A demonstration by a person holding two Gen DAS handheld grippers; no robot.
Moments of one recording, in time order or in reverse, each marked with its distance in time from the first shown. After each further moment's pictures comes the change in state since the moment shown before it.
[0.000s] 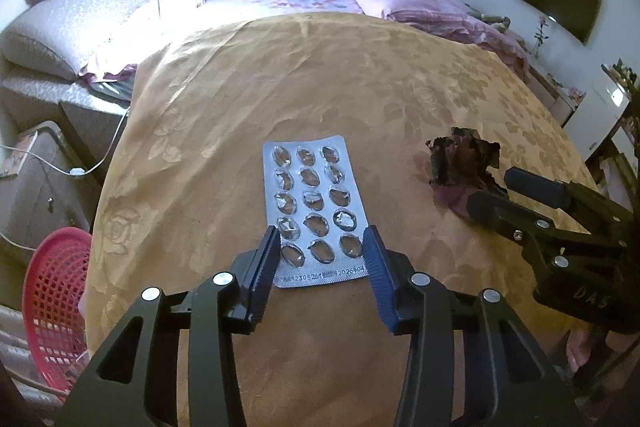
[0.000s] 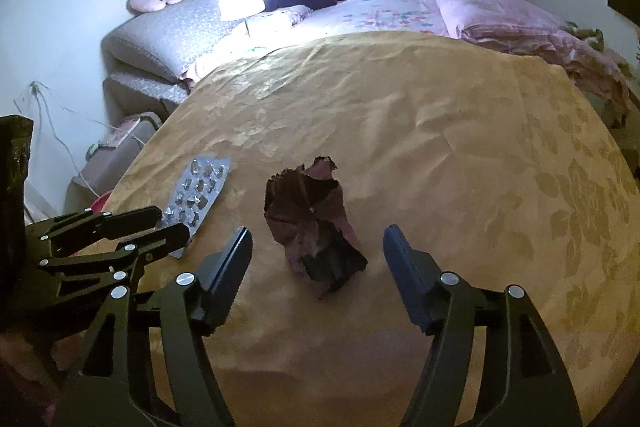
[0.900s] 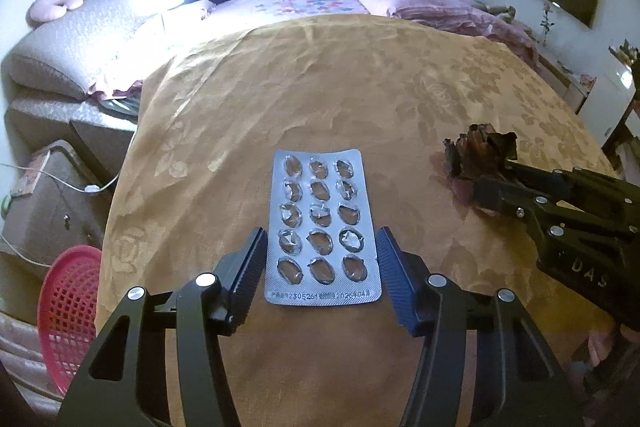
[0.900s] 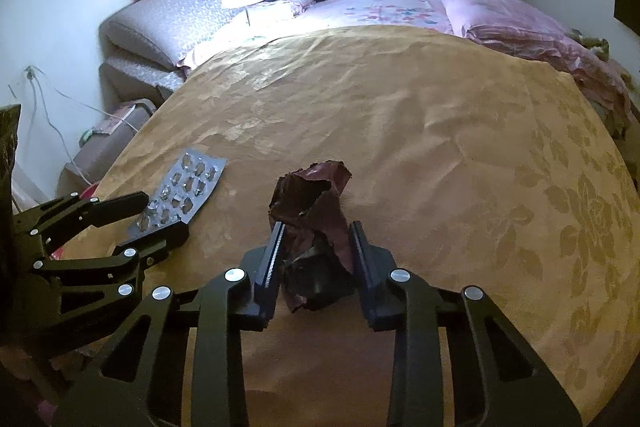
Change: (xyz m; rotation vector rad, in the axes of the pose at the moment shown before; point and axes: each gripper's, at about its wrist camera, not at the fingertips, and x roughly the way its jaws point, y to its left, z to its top) left arm 0.008 -0.002 0.002 0.056 -0.025 0.068; right arm 0.014 0.004 0.005 -0.034 0.028 -0.020
